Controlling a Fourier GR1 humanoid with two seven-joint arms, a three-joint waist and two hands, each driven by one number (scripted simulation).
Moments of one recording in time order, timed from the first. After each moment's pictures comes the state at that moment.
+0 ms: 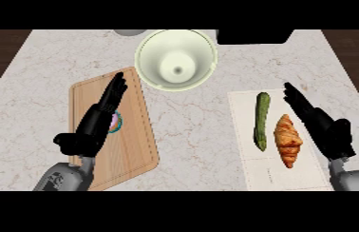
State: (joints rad) left arm -0.18 0.28 -0.32 -1.53 0.20 0.19 -0.09; right arm -0.10 -0.50 0.17 -1.48 -0.18 0.04 0.04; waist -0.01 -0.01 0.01
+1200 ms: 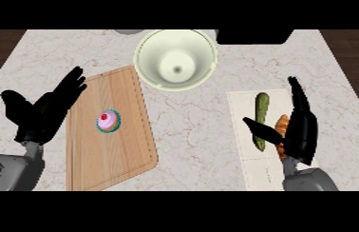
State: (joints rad) left arm -0.19 0.48 -0.12 -1.48 0.34 0.03 0.19; right arm -0.12 -0.24 0.25 -1.54 0.67 -0.69 0.40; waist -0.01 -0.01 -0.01
